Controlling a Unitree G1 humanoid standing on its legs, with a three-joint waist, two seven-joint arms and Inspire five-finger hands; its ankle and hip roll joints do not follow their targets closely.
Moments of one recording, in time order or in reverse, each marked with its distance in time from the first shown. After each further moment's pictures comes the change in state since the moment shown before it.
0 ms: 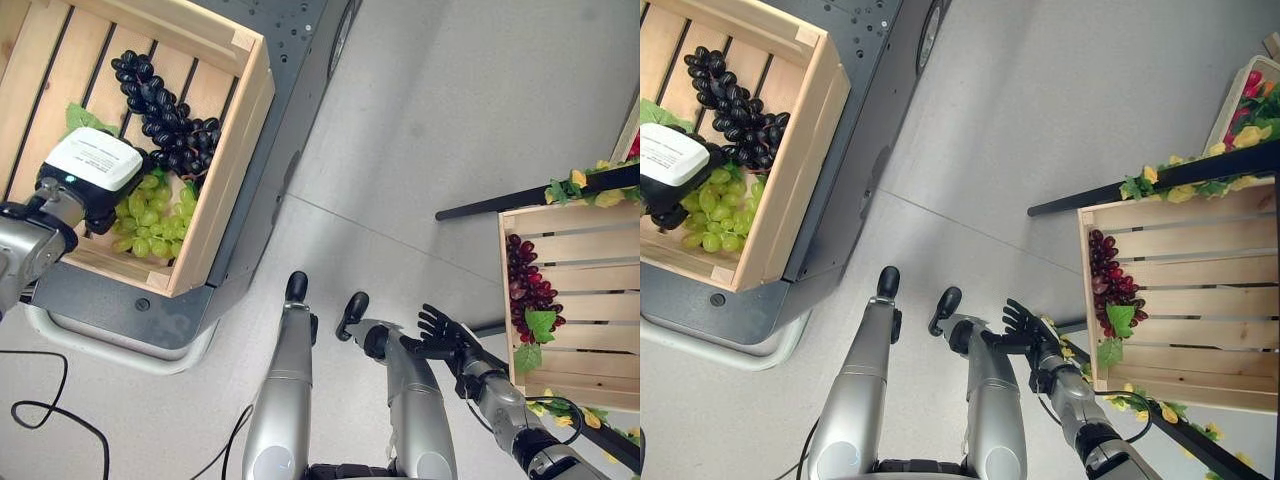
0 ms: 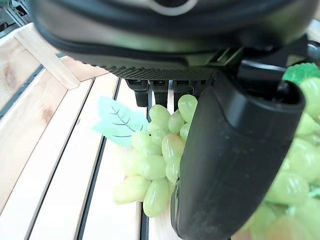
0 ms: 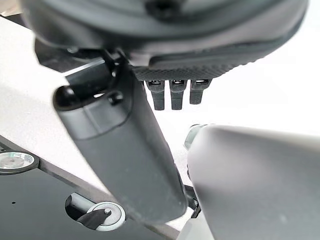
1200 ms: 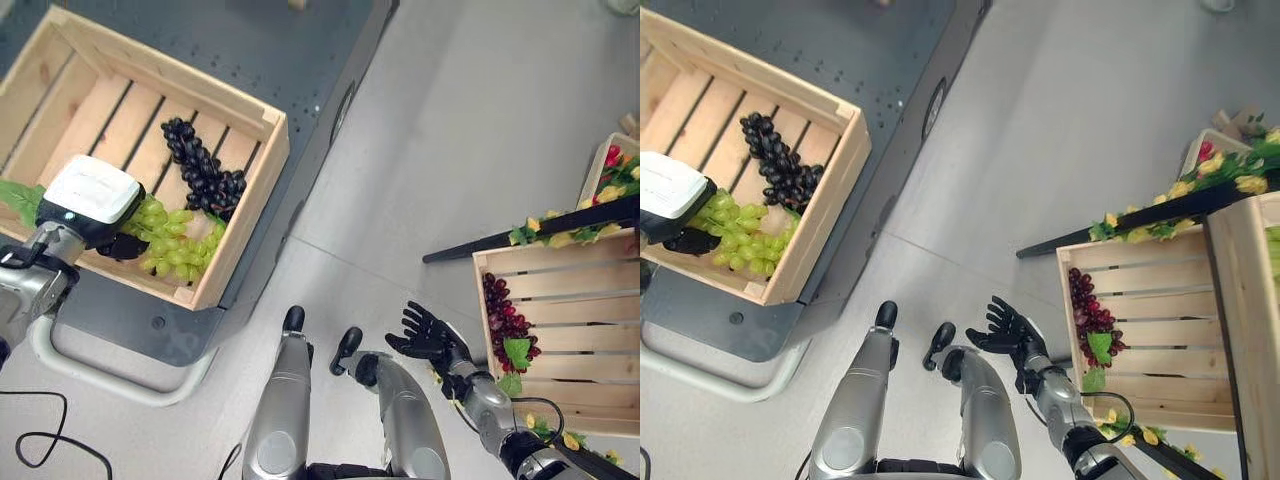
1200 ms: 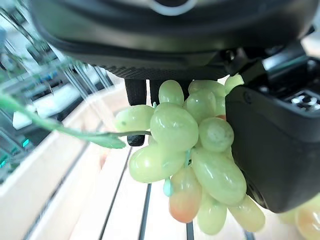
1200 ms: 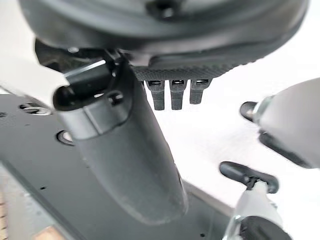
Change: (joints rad) left arm 0.348 -0.026 0.217 0.004 0.077 0.016 0.381; right arm 0.046 0.059 0.021 -0.090 0.038 -0.009 0.014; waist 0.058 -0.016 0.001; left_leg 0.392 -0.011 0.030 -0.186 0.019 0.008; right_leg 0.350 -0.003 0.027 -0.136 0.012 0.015
